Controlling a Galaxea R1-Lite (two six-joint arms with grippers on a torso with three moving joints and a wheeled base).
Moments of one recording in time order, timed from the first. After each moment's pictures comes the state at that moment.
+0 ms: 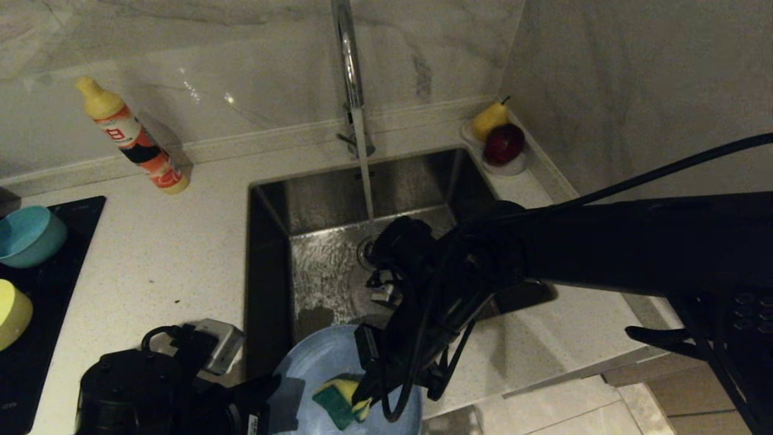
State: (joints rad) left arm -0.62 1.52 -0.15 -0.86 0.23 -0.16; right arm 0.84 2.25 -1.94 0.80 0.62 0.70
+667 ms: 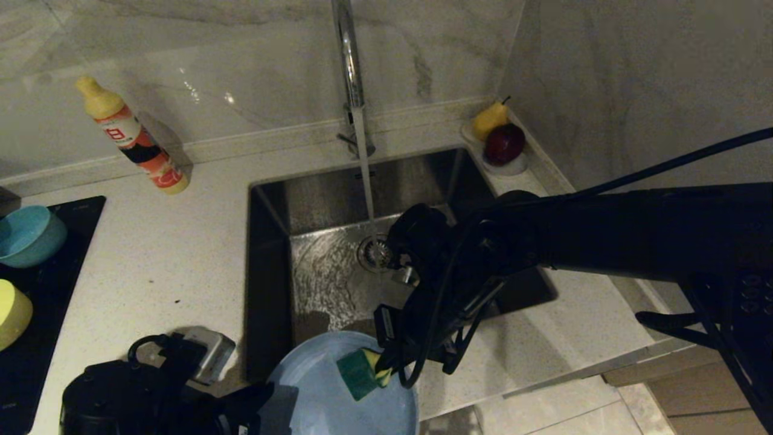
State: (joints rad) left arm -0.62 1.48 -0.11 -0.86 0.23 -0.17; right arm 0.80 2.23 -1.94 0.78 0.45 0.70
